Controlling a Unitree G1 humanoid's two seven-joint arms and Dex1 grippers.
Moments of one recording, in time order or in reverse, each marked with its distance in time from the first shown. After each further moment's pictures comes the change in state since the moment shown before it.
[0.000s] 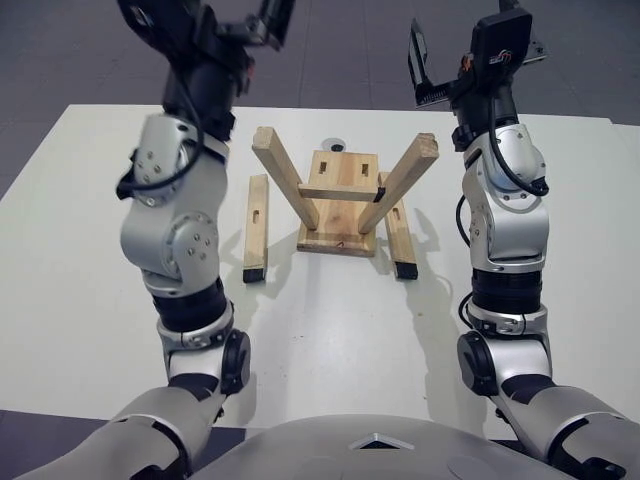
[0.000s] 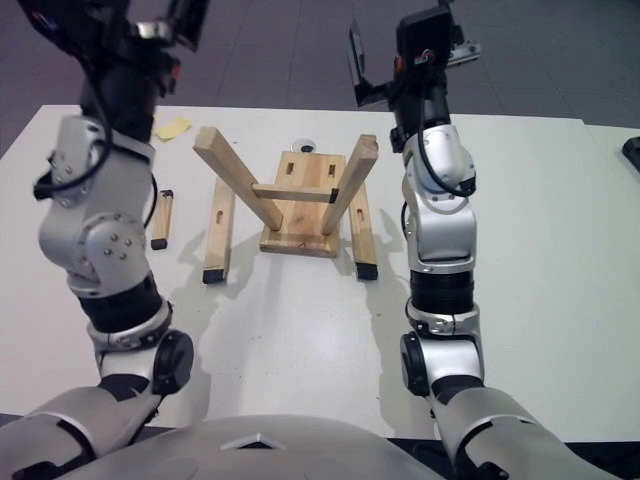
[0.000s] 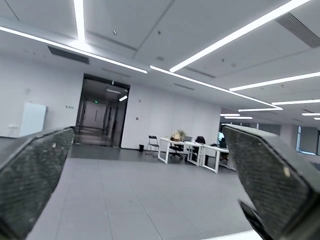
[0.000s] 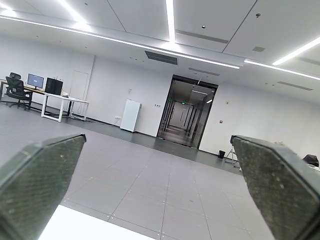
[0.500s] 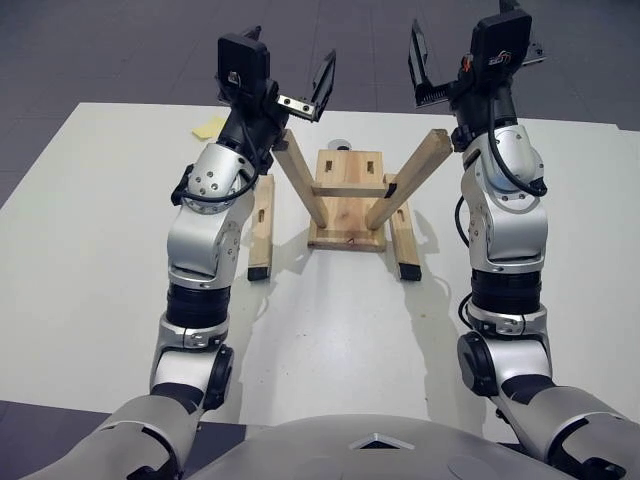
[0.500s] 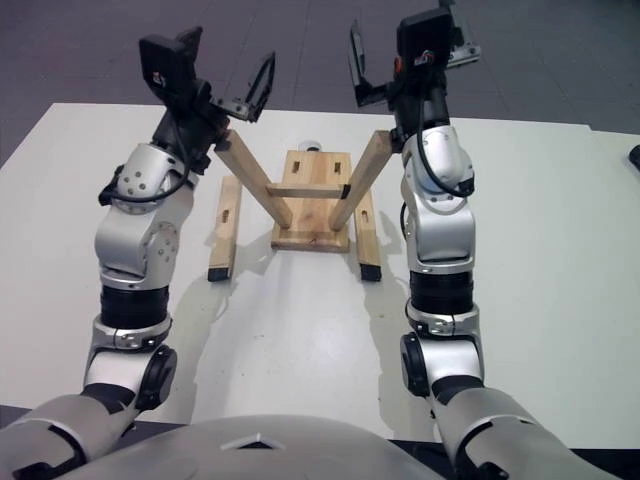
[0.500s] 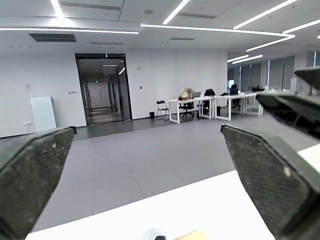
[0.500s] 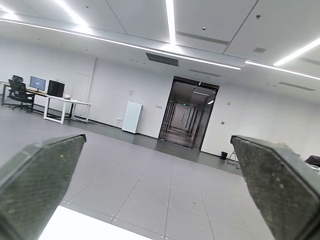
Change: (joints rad) left arm 0.109 -0.011 -0.223 0.261 0.181 -0.199 -0.057; right arm 0.011 0.002 0.011 0.001 0.004 0.003 -0.014
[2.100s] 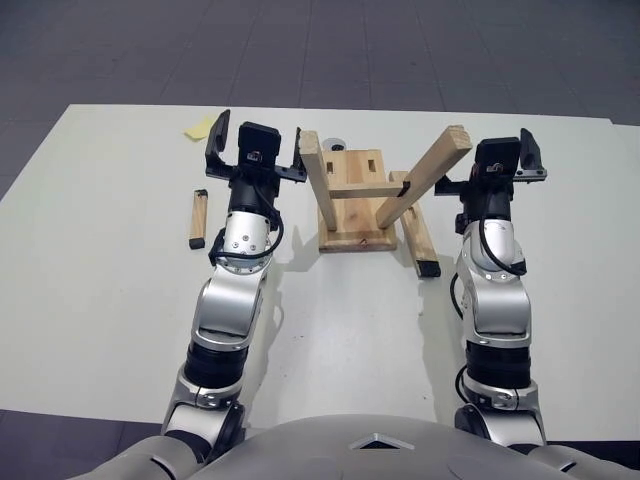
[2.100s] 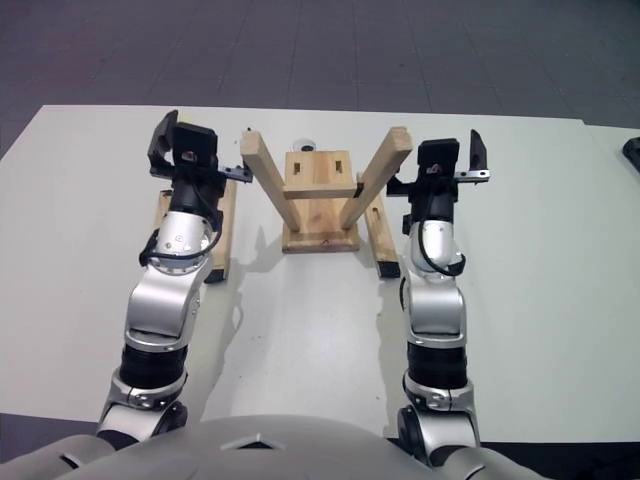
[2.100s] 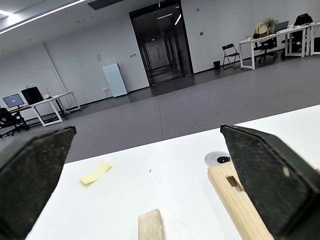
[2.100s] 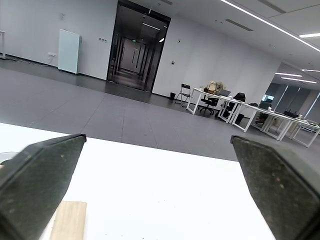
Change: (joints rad) left arm 0.285 -0.033 -0.183 -0.237 0.445 0.257 0.250; right arm 0.397 0.079 0.040 -0.192 -0.166 0.114 -0.204
